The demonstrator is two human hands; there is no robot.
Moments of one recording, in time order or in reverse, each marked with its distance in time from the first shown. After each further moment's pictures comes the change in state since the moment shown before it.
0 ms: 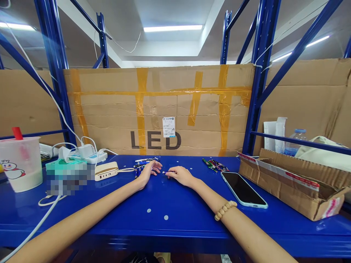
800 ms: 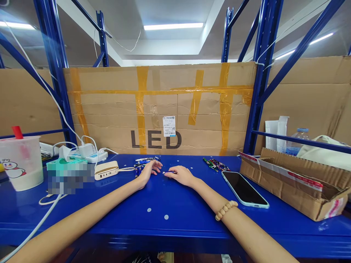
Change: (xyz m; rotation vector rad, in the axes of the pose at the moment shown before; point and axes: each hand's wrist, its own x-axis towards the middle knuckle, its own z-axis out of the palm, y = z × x) left_hand 0.002 -0.002 0.001 -0.012 0.014 -0.002; right_hand -0.001 -0.002 0.001 -0.046 0.003 -0.001
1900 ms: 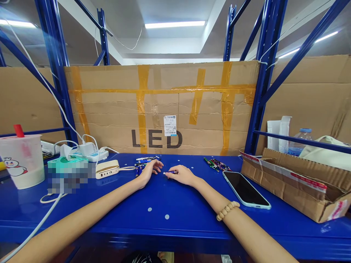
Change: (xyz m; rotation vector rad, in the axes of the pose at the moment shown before) left_hand -0.001 -0.001 -0.001 0.039 -0.025 0.015; right_hand 0.000 0.003 0.001 0.101 -0.022 -0.055
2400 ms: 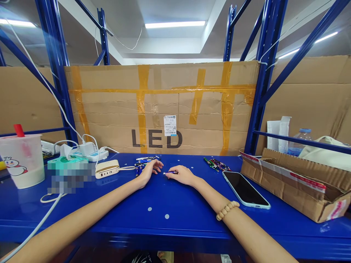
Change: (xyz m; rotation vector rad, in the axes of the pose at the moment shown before) left_hand 0.001 -0.001 0.000 0.000 -0.003 -0.008; right_hand 0.000 0.001 -0.001 -0.024 -0.012 0.008
